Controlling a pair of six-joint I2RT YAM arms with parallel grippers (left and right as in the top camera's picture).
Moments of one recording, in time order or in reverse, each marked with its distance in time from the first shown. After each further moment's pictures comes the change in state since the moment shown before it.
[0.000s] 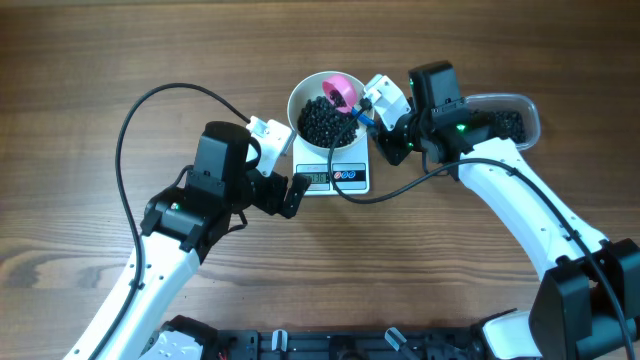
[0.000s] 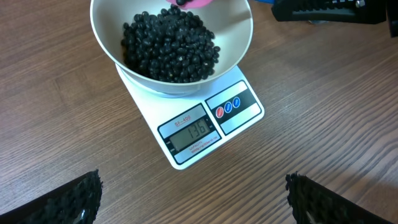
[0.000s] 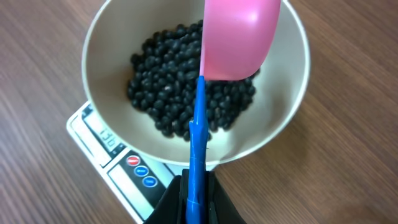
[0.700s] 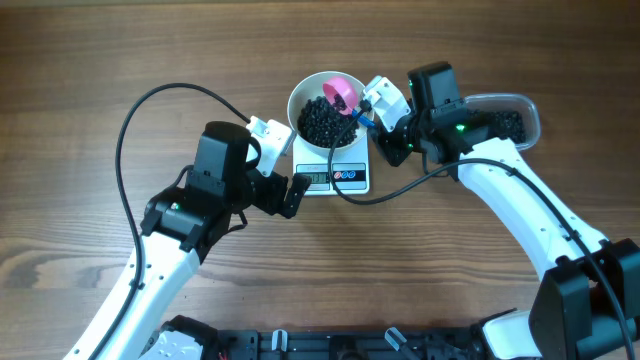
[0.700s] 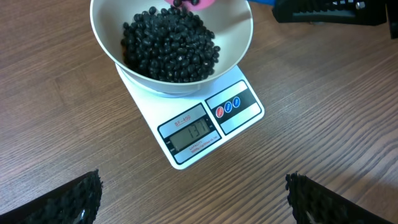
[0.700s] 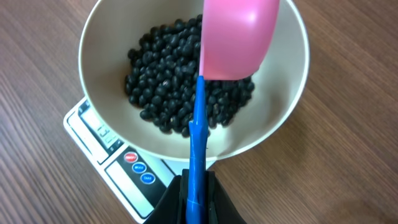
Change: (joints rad) left arm 0.000 0.000 0.000 0.000 0.000 0.000; right arm 0.002 0.000 0.000 -0.005 0.022 0.001
